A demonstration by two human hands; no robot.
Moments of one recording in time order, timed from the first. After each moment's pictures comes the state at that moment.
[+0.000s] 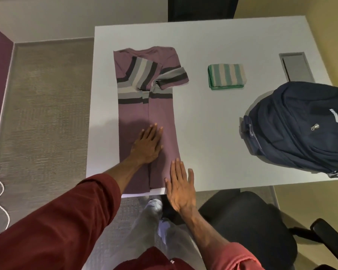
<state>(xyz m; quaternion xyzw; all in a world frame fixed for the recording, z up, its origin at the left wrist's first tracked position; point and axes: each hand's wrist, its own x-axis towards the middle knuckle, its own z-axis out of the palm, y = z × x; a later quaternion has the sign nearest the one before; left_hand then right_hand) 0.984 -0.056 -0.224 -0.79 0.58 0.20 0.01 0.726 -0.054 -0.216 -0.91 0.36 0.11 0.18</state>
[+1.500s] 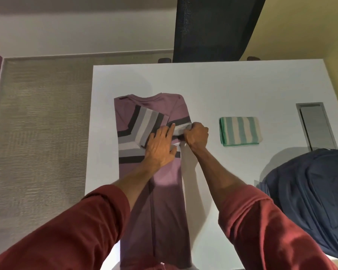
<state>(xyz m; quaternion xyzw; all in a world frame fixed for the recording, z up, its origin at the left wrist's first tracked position) 1.135 -0.275 -0.186 -0.84 0.53 0.08 -0.04 1.049 -0.419 -0.167 -0.74 0.58 -0.04 0.33</state>
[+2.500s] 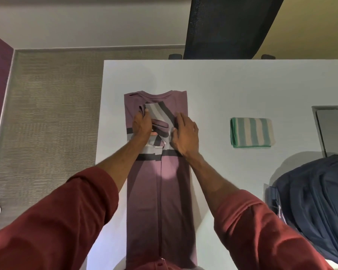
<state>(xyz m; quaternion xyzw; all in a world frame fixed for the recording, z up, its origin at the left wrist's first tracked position) 1.237 -0.281 -0.154 -0.83 -0.01 0.28 -0.48 1.084 -0.368 -0.186 -0.88 0.37 -0.07 0.28</state>
